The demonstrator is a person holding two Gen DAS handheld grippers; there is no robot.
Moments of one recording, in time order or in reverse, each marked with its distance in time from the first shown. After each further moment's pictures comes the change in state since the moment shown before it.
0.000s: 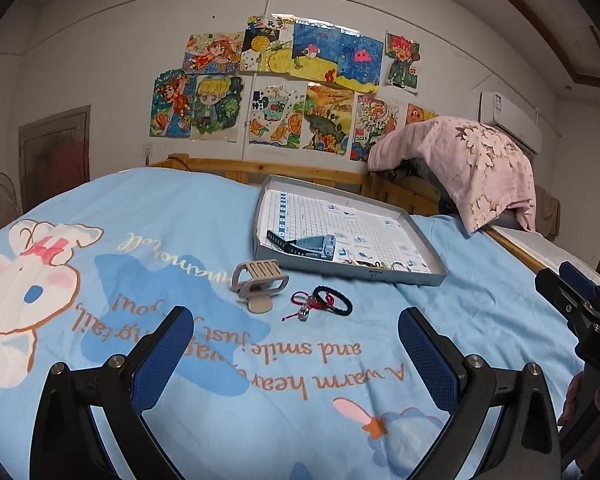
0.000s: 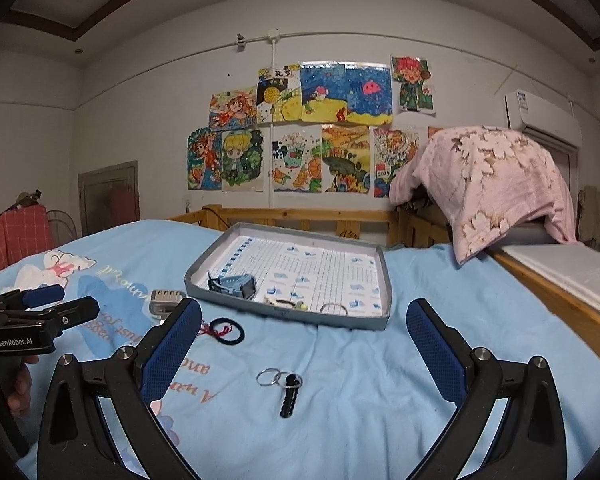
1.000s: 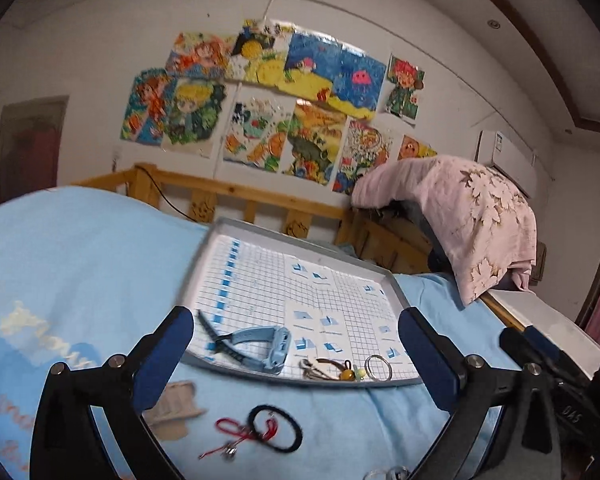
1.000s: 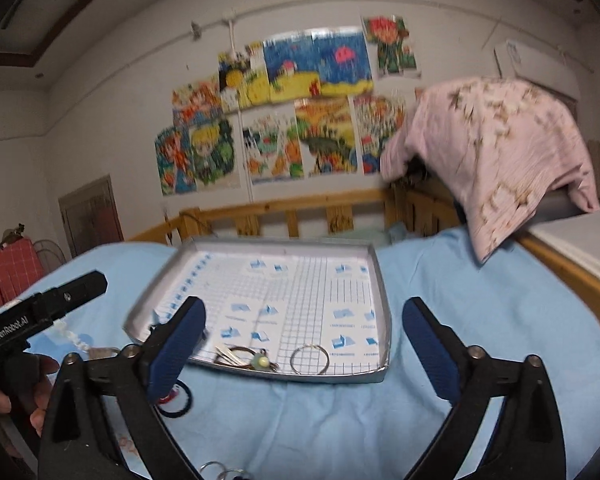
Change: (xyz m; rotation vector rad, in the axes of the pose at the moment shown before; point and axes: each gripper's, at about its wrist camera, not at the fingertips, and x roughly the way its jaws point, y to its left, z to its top) left arm 0.113 -0.036 0.078 -0.104 -0.092 -0.091; right arm 0.133 -0.054 0.034 0.126 0.035 0.002
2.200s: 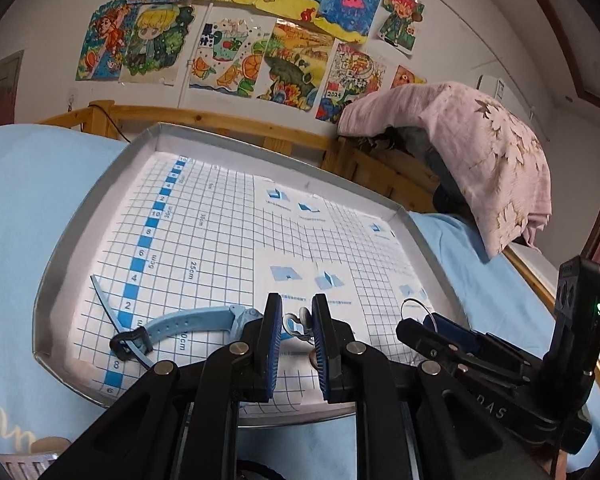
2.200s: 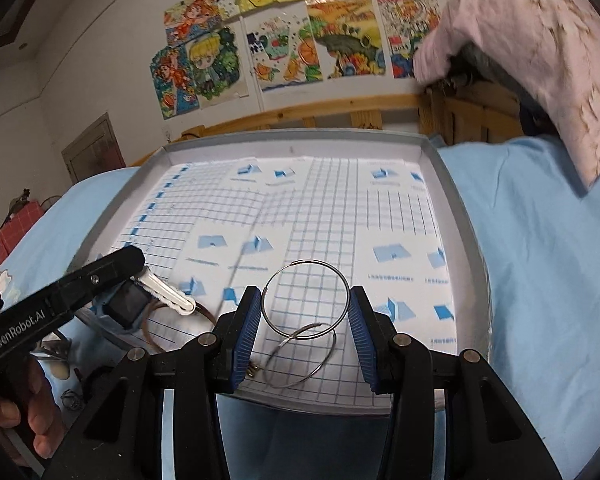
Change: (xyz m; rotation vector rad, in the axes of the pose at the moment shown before) left arm 0.155 -0.006 -0.035 0.018 0.252 -0.088; right arm 0.177 0.002 -0.057 0.031 0.362 0.092
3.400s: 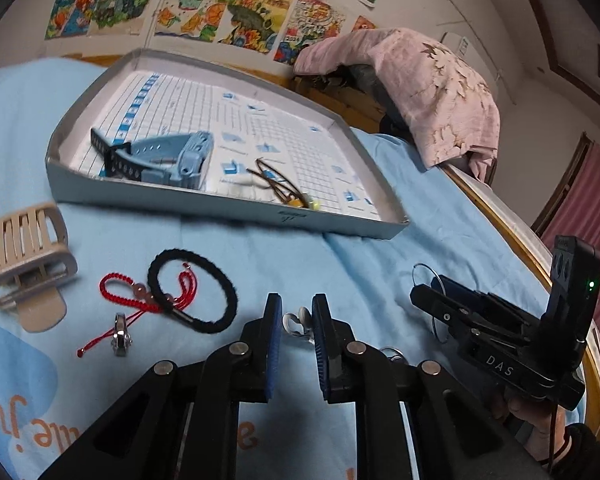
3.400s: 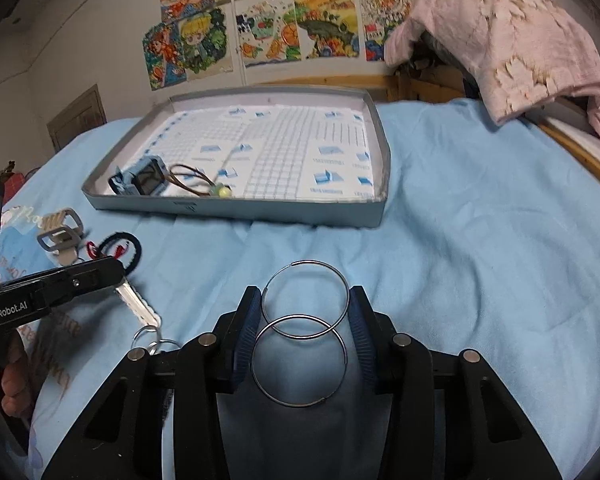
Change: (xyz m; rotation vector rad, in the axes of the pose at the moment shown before) left arm -0.063 -0.017 -0.079 0.023 0.209 -0.161; right arm -0.104 -0.012 -0.077 -0.051 0.057 -0.111
